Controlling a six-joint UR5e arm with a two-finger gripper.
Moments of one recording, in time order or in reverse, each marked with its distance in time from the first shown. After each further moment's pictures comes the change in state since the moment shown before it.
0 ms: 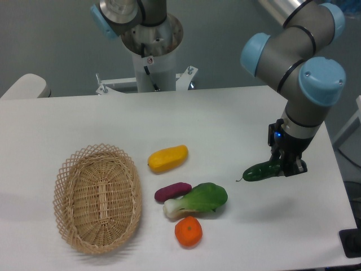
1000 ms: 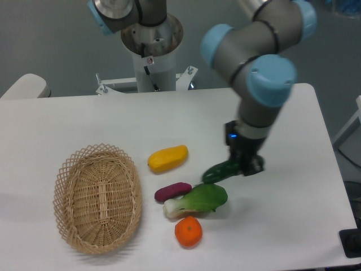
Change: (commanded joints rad) arm -0.291 0.136 -0.132 -0.054 0.008 -0.565
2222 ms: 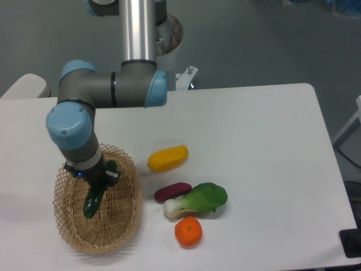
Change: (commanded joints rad) arm -0.428 -0.165 -0.135 0.268 0.172 -1.200
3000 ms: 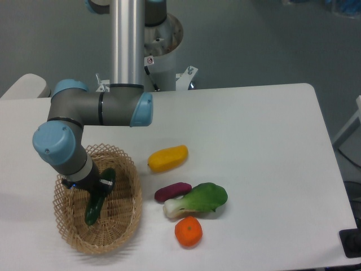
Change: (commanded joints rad) arm -0.006 -0.028 -0.008 0.028 0.000 -0.016
